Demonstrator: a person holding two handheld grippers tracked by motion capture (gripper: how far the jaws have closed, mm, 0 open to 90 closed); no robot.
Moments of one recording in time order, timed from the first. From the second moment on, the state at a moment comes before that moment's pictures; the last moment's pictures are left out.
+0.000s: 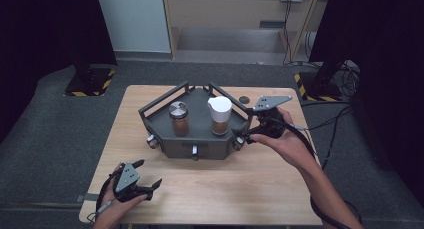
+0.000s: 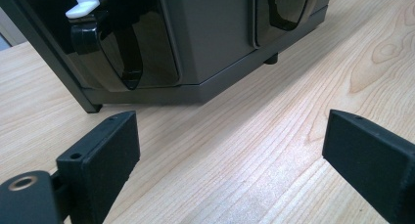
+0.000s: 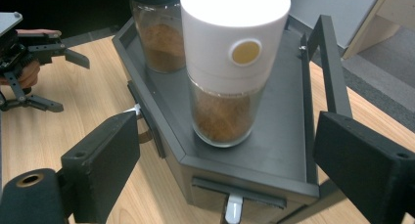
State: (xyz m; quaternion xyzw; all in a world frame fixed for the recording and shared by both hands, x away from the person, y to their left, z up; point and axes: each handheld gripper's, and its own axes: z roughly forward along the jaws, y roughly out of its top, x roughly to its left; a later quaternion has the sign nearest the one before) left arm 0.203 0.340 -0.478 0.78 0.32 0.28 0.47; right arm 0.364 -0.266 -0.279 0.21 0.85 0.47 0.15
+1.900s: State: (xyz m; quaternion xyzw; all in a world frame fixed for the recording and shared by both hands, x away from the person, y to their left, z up) left arm 0.203 0.340 -0.479 0.77 0.32 0.27 0.48; right arm 0.318 -0.325 -0.330 0.27 0.82 0.47 0.16
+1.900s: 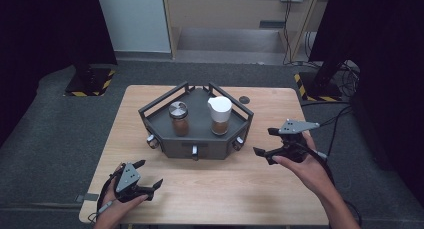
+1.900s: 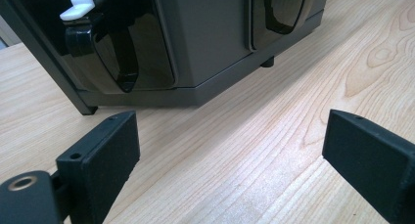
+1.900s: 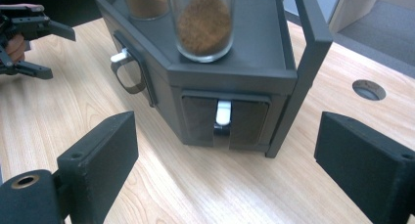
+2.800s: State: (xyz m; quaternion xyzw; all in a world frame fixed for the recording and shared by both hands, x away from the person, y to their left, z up) left arm 0.201 0.339 -0.480 0.77 0.32 0.28 0.47; right arm 0.292 -0.343 -0.380 0.31 0.81 0.47 0.17
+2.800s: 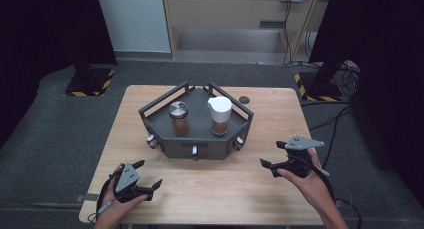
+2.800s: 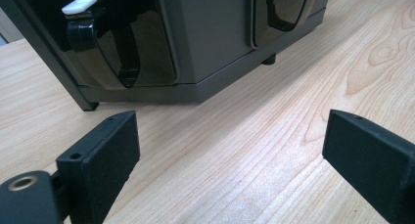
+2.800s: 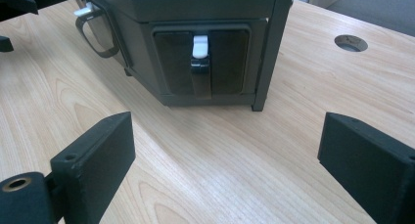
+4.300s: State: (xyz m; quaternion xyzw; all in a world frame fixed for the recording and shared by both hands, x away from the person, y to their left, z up) left arm 0.201 0.334 -0.480 0.78 0.32 0.28 0.46; right arm 0.255 -0.362 -0.445 0.38 0.78 0.46 0.18
